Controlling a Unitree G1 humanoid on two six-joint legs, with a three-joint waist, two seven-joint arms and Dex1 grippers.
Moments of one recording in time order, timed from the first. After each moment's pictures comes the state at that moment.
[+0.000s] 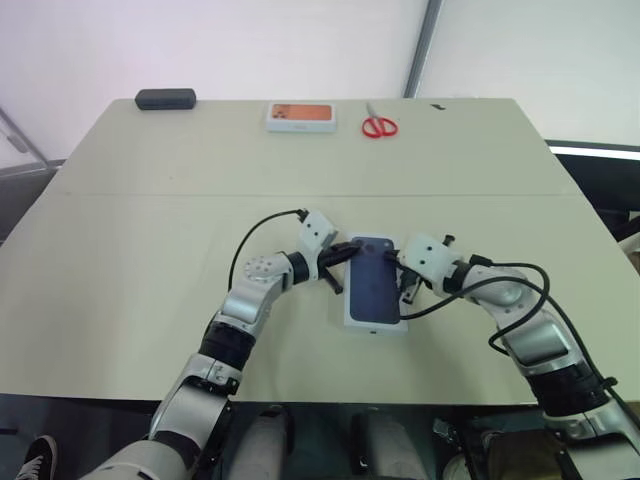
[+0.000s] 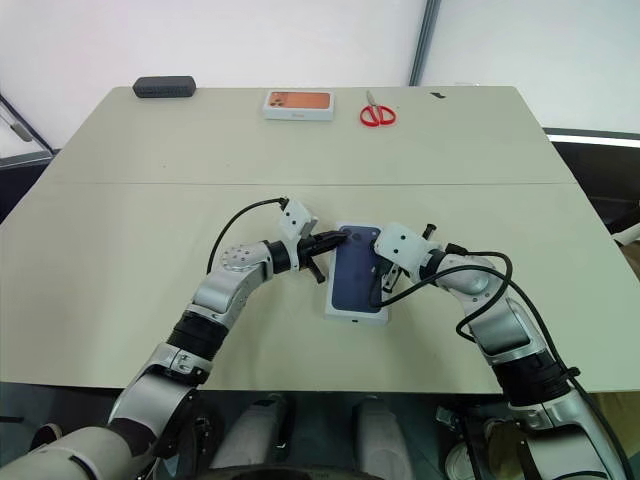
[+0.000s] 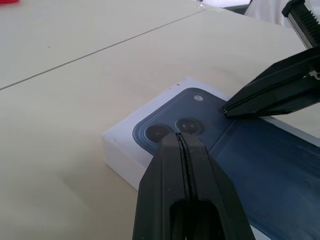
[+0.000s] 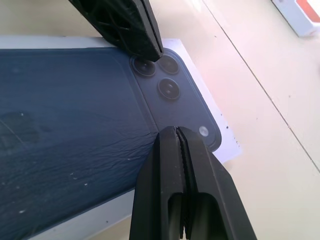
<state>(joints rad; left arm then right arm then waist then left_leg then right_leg) -0.60 0.11 -0.21 0.37 -0.15 0.24 -0.72 -0.32 -0.64 0.17 -0.11 -0.05 0.26 0.70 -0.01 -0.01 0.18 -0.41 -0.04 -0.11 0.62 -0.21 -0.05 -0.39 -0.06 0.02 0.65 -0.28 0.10</state>
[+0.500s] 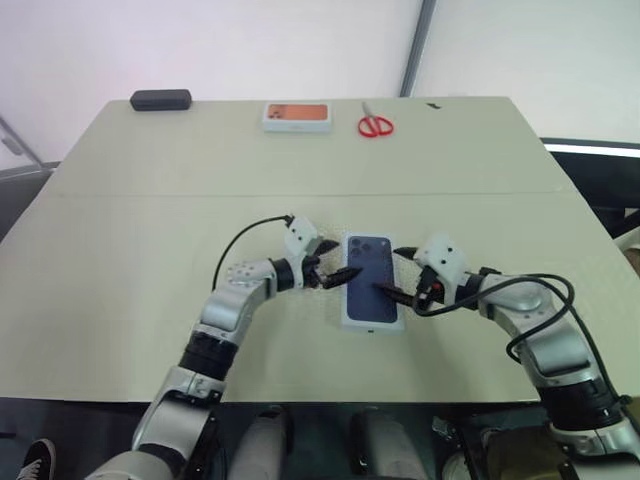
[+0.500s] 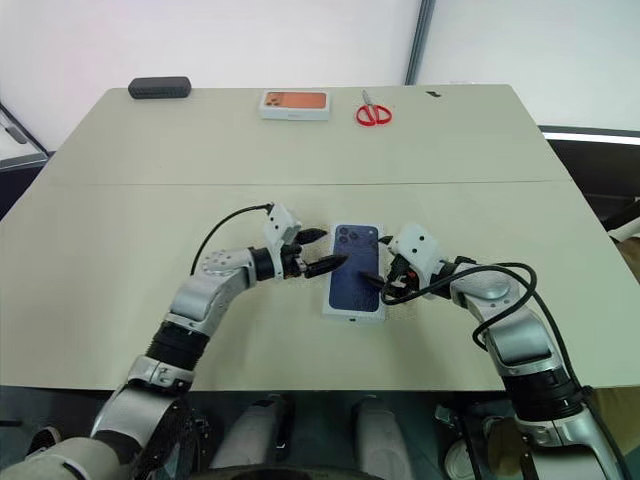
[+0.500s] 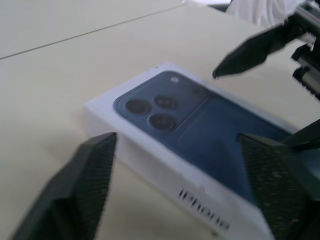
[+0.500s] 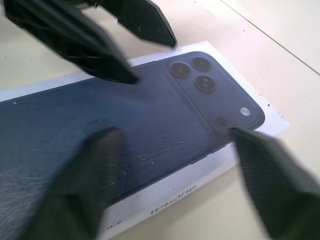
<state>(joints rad) -0.53 0.23 -0.17 0.17 -0.23 0.39 -0.81 -0.24 -0.65 0.05 -0.21 0.21 0.43 0.84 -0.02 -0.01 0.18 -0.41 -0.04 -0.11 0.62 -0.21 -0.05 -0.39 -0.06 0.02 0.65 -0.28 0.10</state>
